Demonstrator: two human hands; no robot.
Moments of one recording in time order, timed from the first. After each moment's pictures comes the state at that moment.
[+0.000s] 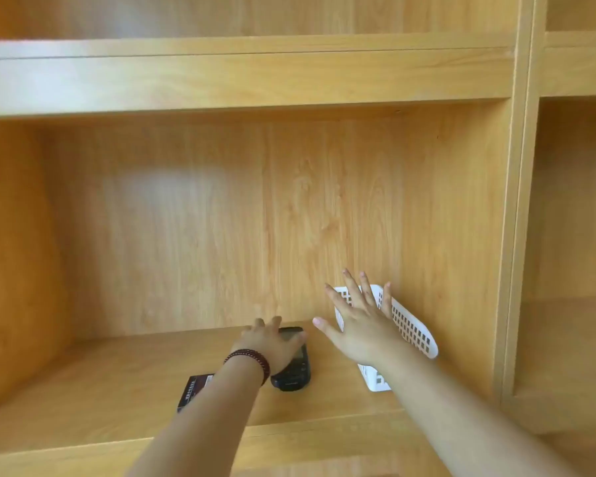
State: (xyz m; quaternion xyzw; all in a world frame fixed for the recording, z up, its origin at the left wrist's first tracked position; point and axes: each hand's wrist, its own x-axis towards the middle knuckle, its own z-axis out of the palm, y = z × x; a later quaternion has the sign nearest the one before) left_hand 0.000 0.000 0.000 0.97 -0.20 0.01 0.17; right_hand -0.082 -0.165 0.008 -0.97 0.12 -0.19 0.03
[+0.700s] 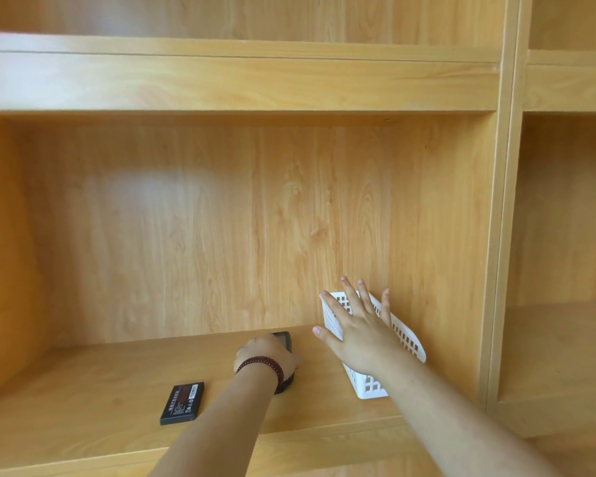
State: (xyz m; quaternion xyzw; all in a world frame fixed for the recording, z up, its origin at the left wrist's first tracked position) left_hand 0.000 -0.028 -0.010 0.97 -0.11 -0.03 0.20; right_hand -0.089 -0.178 0.003 -0.97 0.13 -0.21 0.00
